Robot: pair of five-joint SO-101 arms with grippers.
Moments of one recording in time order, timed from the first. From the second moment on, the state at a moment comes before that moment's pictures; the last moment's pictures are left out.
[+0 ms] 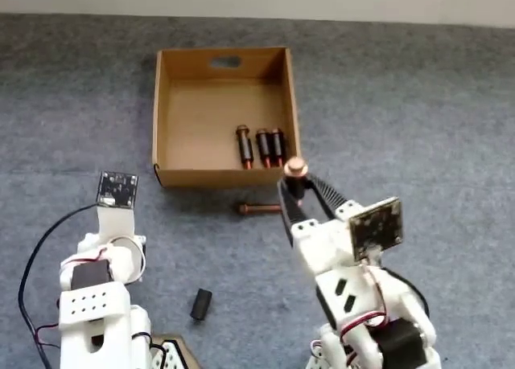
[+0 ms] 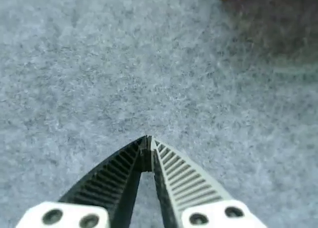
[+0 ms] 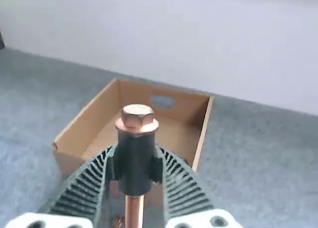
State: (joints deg) left arm -19.9 -66.2 86.9 50.0 -15.0; right arm -25.0 -94.7 61.1 50.2 1.7
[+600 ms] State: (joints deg) left arm -19.9 -66.2 87.2 50.0 -14.5; right arm -24.7 -23.0 19.9 45.8 -8.5
